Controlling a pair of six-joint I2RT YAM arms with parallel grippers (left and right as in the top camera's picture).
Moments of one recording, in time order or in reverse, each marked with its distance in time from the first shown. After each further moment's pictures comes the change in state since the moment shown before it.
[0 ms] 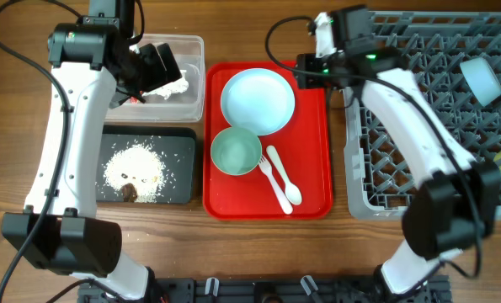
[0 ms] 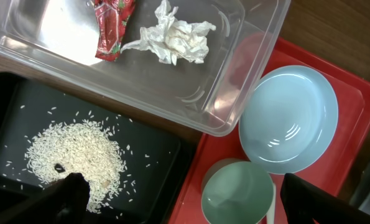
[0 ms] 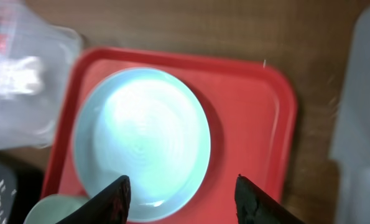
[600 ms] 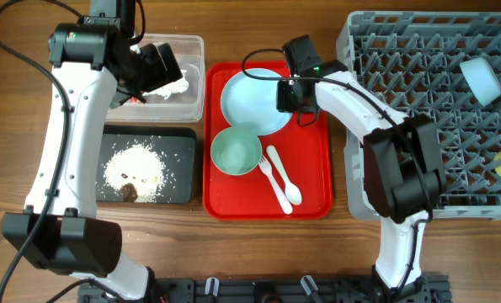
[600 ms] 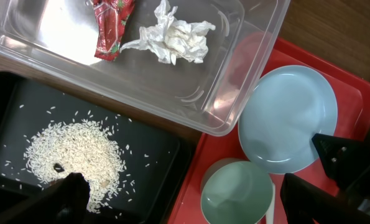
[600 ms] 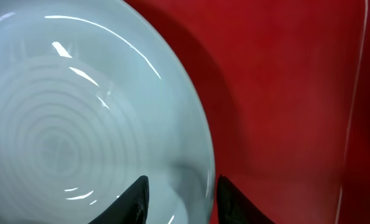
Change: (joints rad) left arm 0.000 0.000 0.000 0.000 0.000 -0.003; right arm 0.097 0.257 -0.001 0.026 0.152 0.195
